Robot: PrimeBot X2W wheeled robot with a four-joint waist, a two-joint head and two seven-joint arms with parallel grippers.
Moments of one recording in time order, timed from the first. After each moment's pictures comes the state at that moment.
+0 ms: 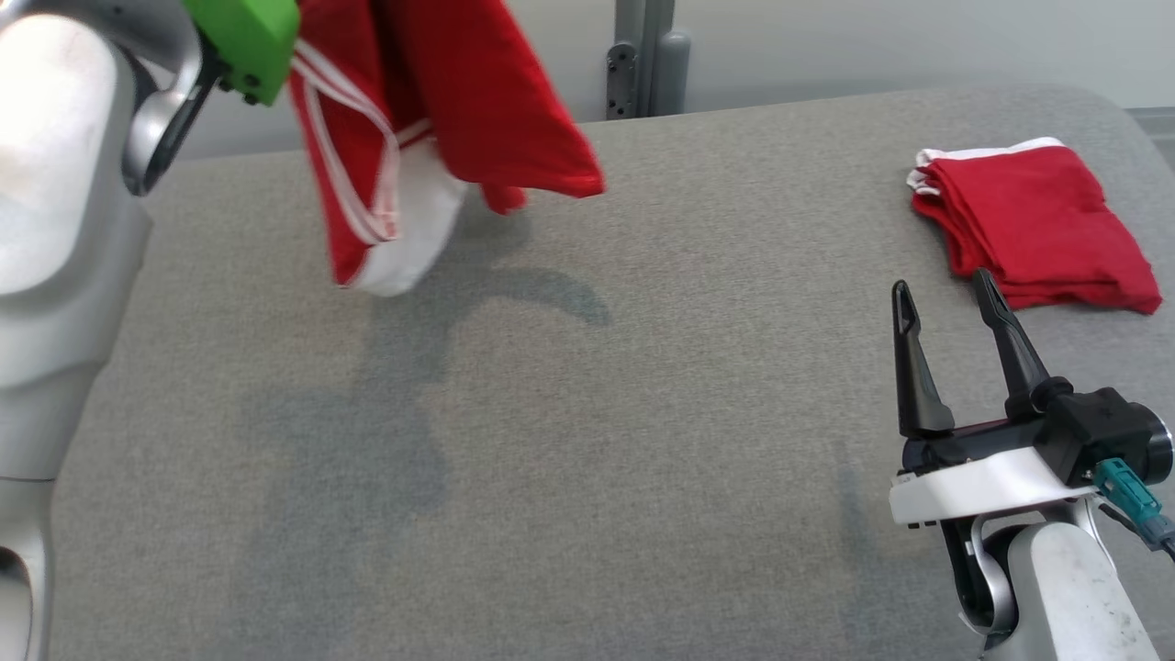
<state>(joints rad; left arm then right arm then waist) -1.21 0.42 -0.65 0.52 -0.40 -0.13 0.07 -0.14 -0.05 0.00 0.01 0.08 0.13 -0.26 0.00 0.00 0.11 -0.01</state>
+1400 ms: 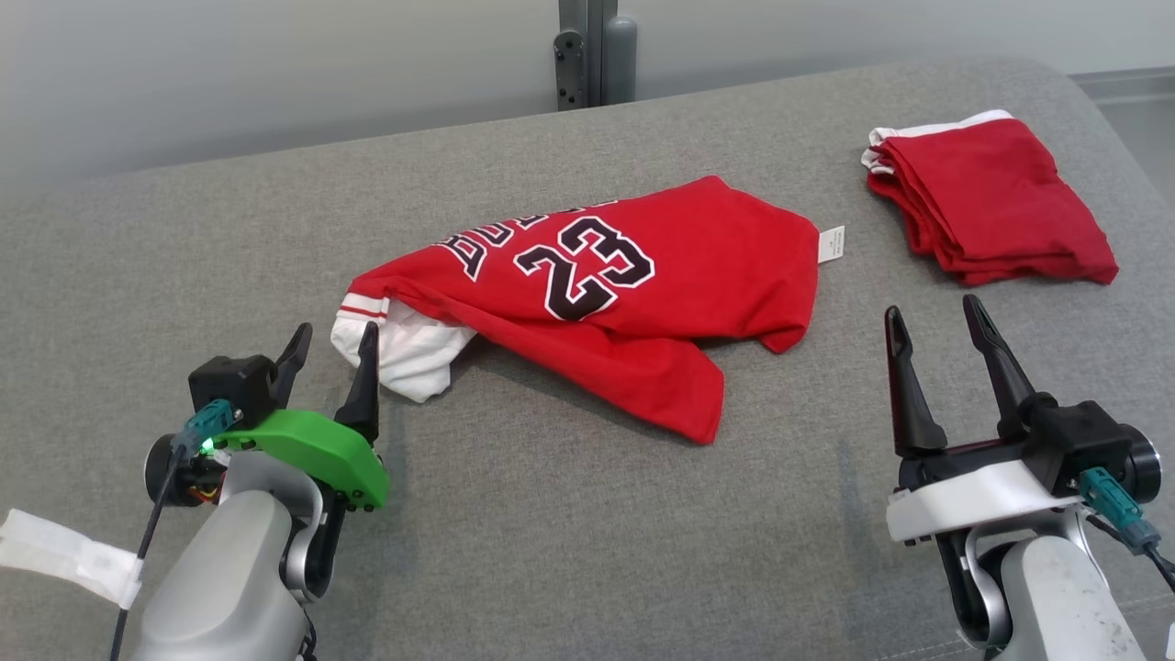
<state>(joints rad) -0.52 0.26 -0.51 0.70 -0.67 0.00 -0.26 -0.13 -0.05 0.00 0.07 0.07 0.13 -0.26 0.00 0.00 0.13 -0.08</state>
